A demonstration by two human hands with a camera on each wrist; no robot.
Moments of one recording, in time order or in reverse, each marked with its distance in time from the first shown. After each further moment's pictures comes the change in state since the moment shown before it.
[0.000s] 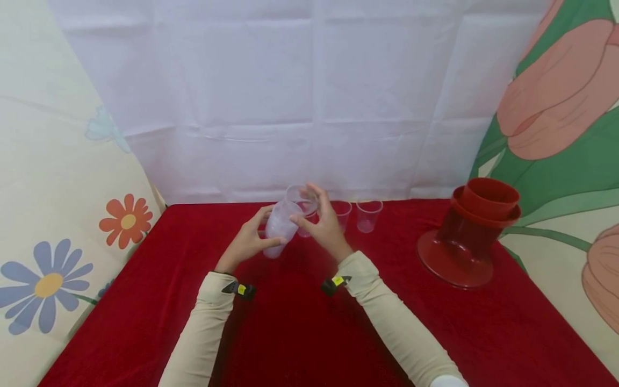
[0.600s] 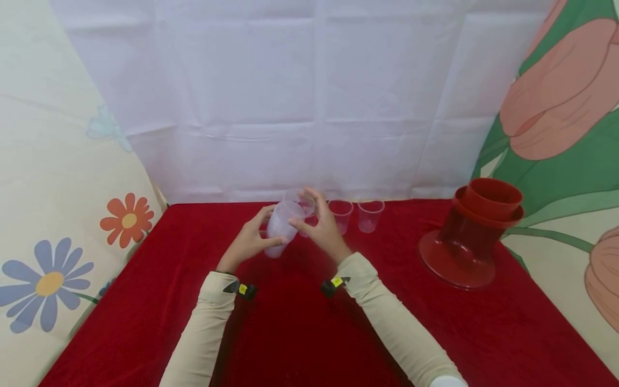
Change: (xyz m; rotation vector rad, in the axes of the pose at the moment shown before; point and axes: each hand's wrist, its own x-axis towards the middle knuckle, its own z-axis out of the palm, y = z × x) left_hand -0.010 0.043 -0.004 0.017 -0.025 -0.014; right_hand -0.001 0.028 0.003 -0.075 -0.027 0.082
